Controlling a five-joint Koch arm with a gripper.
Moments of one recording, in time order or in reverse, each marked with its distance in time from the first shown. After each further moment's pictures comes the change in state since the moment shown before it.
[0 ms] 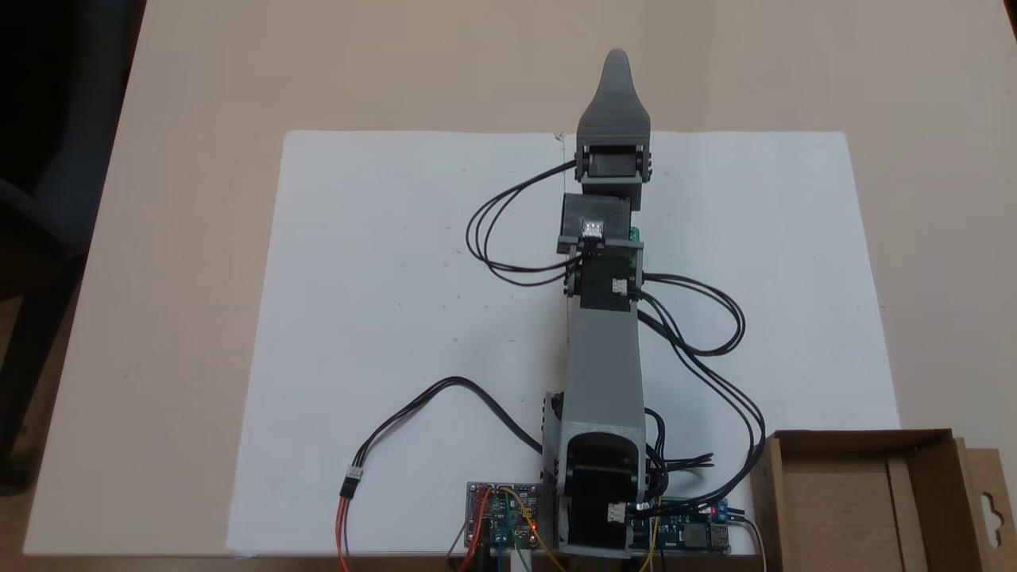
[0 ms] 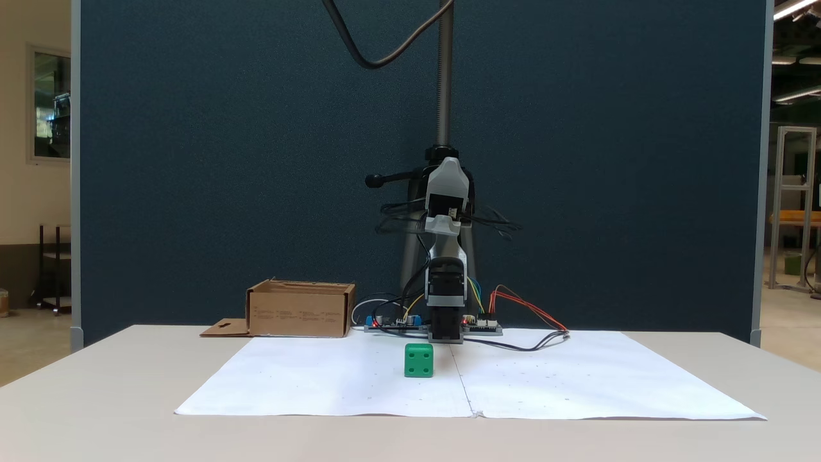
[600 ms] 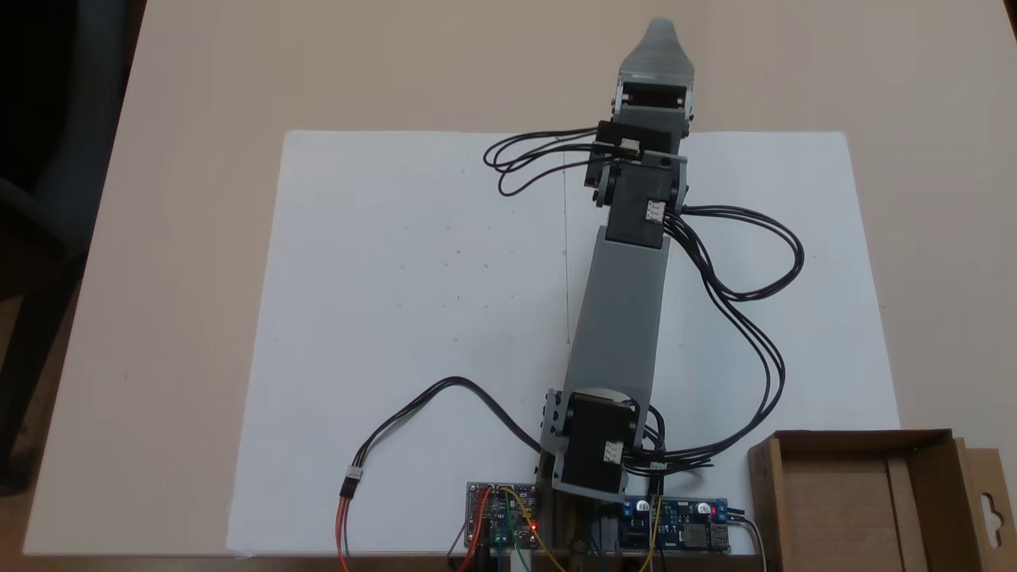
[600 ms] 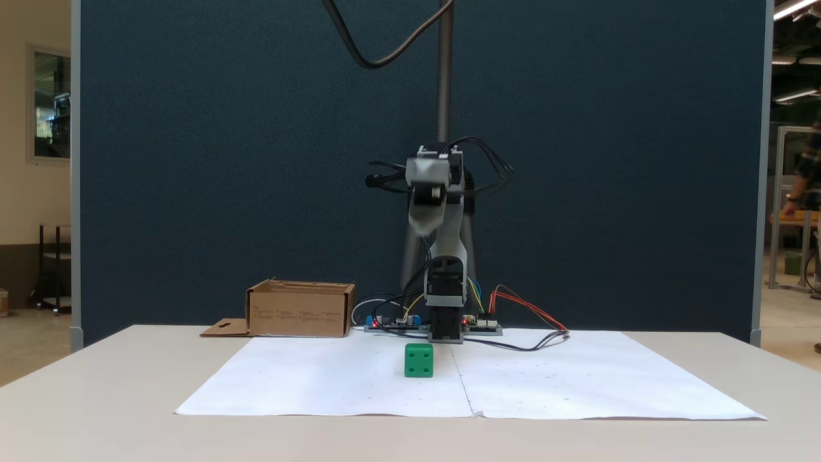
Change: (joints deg) arm 6.9 -12.9 -40.3 69.5 2.5
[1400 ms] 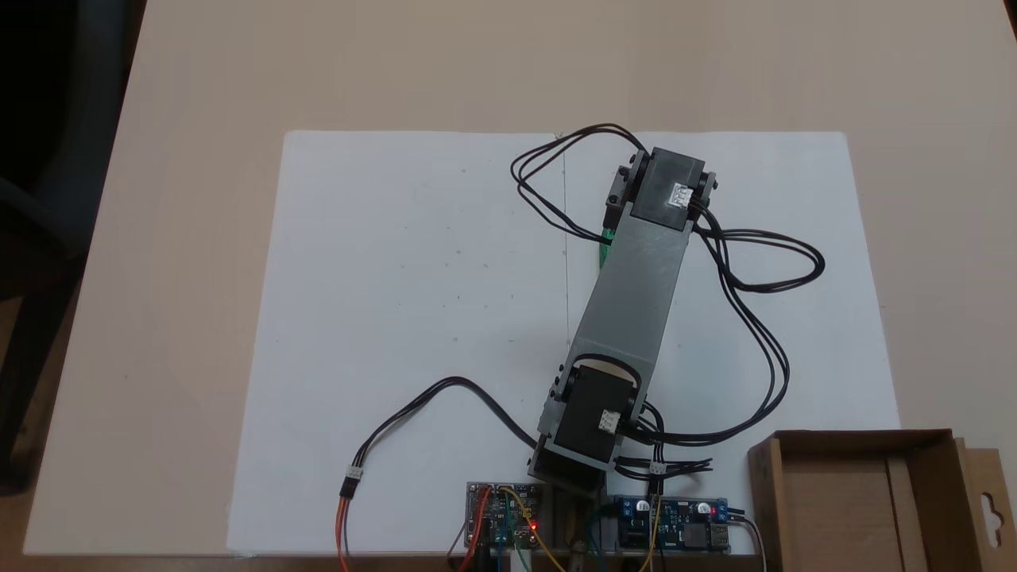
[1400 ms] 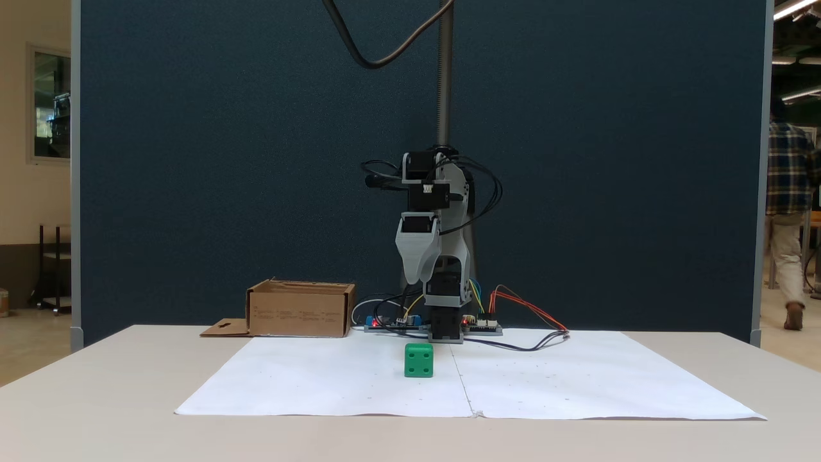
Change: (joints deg) arm 8.1 -5.5 0.0 54.5 -1.2
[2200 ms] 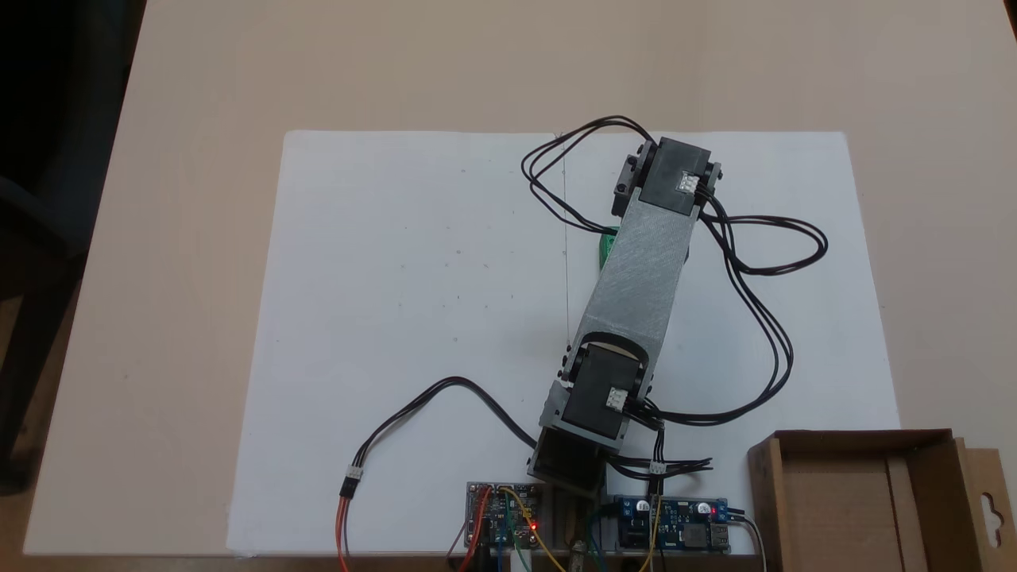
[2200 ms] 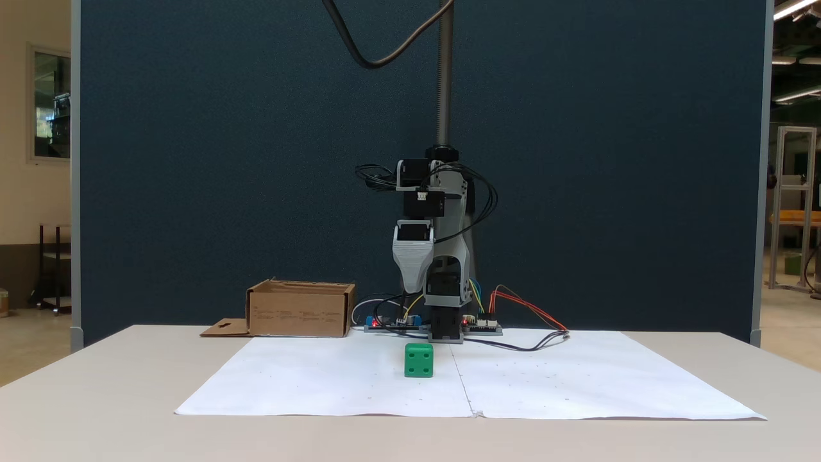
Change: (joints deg) arm 0.5 -4.6 -0.4 -8.3 -9.5
